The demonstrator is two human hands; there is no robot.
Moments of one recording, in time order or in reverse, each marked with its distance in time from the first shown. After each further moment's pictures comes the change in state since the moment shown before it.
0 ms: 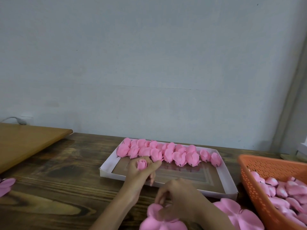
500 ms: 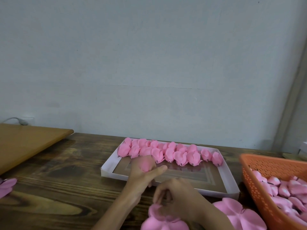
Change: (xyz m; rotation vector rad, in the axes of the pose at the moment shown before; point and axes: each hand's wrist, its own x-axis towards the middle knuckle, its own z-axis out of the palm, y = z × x) left_hand 0.001 -0.006 -0.001 0.109 -0.025 0.065; right_hand 0.003 -0.005 0.003 0.070 0.039 -0.025
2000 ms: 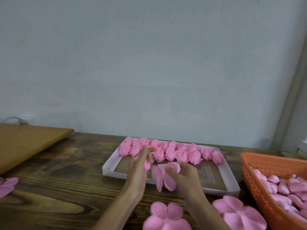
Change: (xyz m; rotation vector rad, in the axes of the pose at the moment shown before) left_hand 0.001 0.023 0.004 -0.261 0.127 -0.094; right_hand 0.023 0.021 0.021 0.792 0.645 0.377
